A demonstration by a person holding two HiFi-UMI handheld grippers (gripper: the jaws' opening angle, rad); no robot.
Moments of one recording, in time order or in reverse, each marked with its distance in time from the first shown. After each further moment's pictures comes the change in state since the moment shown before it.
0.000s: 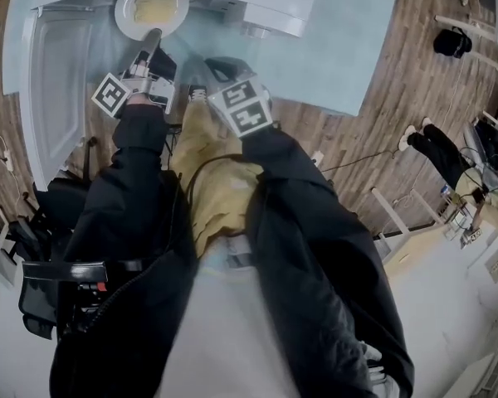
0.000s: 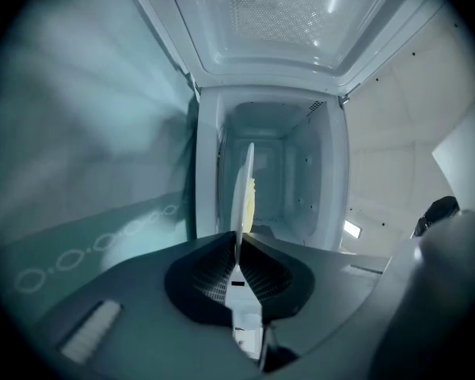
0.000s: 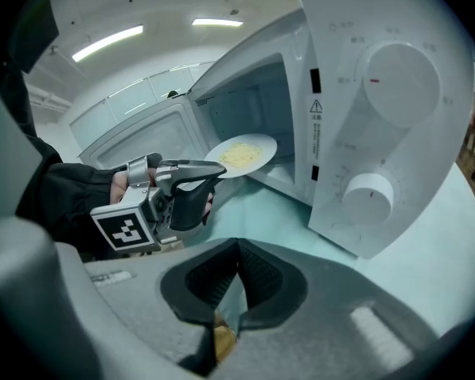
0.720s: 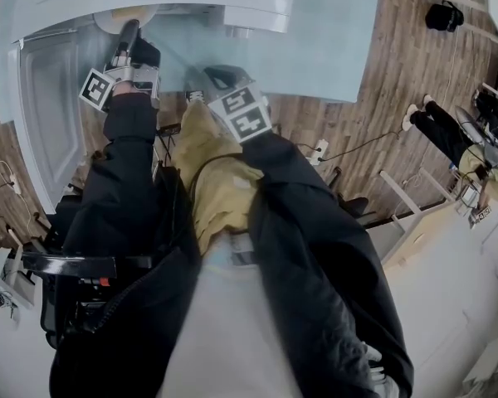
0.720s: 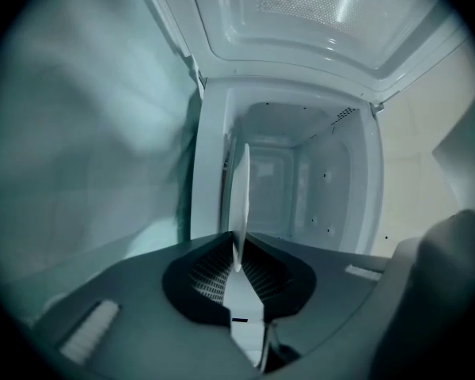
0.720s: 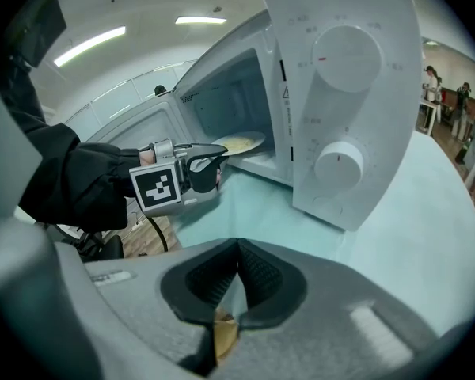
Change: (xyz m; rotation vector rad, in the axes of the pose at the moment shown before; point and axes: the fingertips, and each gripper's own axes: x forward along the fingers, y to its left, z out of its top) left arm 0.043 0.010 0.036 -0.052 -0.044 0.000; right arm -0.006 -0.013 -0.026 0.088 0.026 -0.063
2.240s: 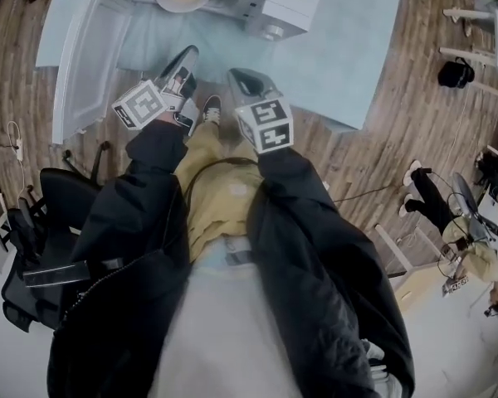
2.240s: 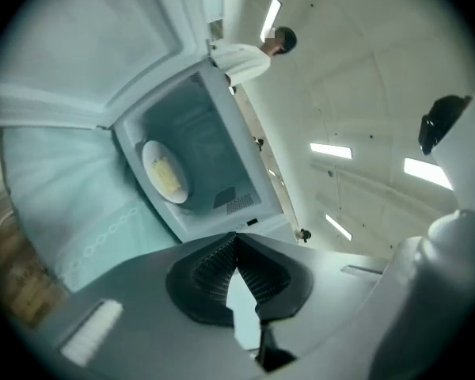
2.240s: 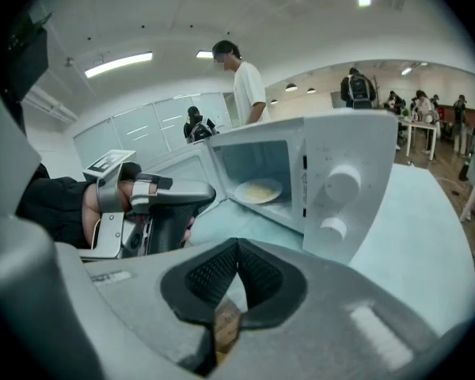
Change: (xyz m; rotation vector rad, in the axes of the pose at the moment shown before) left arm -0.077 -0.069 -0.104 0.542 0.257 0.092; right arm -0.060 0.021 0.041 -0.061 -0.217 0.030
